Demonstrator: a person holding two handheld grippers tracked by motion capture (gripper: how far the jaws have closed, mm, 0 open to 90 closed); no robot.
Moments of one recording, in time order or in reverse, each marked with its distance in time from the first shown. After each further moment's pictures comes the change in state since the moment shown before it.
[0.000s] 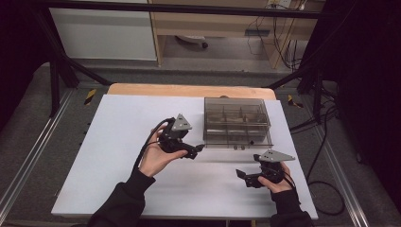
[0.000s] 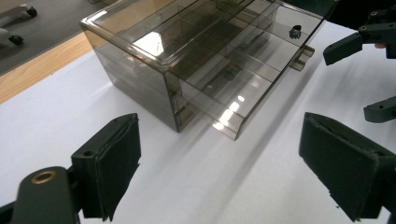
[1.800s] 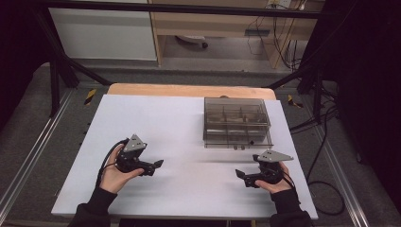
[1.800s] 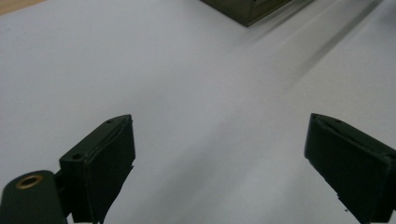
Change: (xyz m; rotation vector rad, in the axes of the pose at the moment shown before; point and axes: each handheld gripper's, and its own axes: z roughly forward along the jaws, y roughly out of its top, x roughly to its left) left arm 0.047 -0.121 -0.051 0.029 0.089 -0.121; right arm 0.001 0.000 0.003 0.012 -0.010 -0.008
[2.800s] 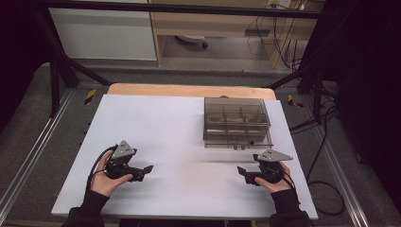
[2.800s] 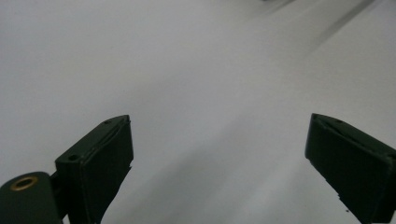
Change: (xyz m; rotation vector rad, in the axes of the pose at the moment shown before) left arm 0.014 -0.030 -0.013 0.012 0.012 -0.020; right arm -0.001 0.002 -0.001 0.016 -0.072 -0.014
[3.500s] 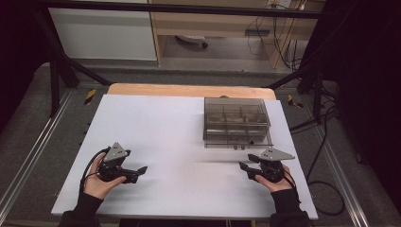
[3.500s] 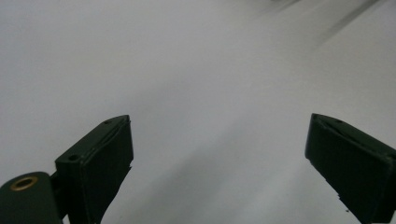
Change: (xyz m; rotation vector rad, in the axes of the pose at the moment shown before) left arm 0.006 -0.011 -0.014 -0.017 0.020 -0.004; right arm 0.001 0.008 -0.006 -0.030 0.022 -0.019
